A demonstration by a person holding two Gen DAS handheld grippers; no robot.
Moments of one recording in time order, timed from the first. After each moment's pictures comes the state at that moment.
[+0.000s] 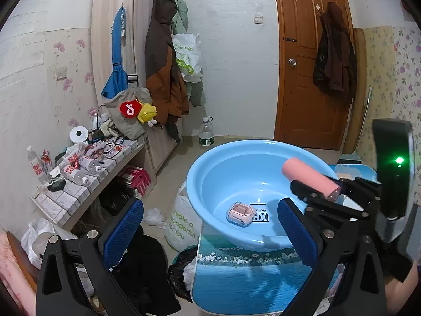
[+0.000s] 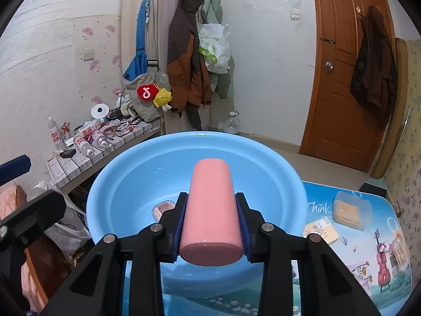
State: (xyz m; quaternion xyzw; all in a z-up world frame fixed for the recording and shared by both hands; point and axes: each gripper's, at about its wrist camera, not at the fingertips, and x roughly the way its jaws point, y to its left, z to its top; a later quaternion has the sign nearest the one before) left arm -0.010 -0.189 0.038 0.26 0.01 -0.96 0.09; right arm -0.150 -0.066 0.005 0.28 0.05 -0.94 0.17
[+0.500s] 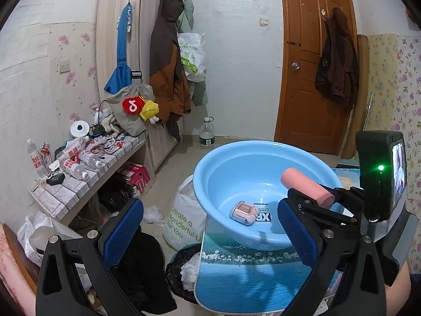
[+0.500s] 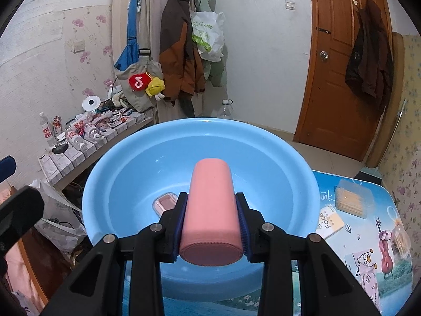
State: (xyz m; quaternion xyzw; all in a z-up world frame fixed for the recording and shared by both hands) left arm -0.006 -0.201 0.035 0.26 0.03 -0.96 0.09; right arm -0.158 -0.079 -0.005 0.31 0.06 -0.94 0.14
